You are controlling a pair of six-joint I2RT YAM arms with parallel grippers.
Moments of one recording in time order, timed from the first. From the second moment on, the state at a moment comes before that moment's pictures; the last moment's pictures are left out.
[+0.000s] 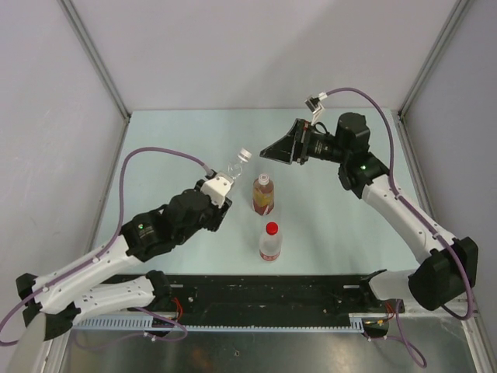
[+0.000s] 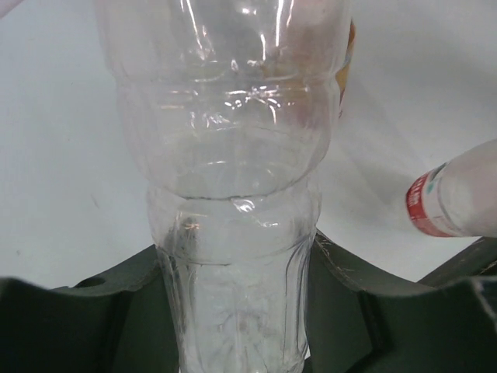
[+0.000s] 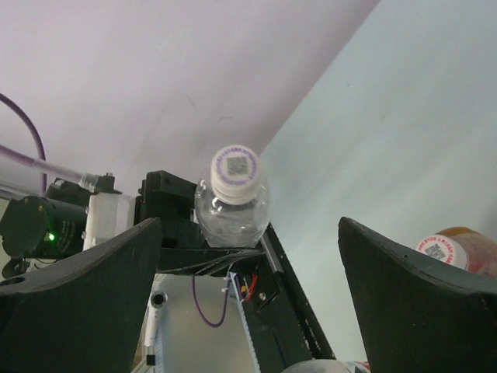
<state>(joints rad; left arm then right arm) -0.99 0.84 0.94 -0.62 -0.40 -0.05 0.45 1.31 1.20 0.08 -0.77 0.79</state>
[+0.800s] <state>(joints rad) -1.10 1.02 0.98 -0.77 -0.59 -0.05 0.53 1.48 1.27 -0.12 -0.74 0.77</state>
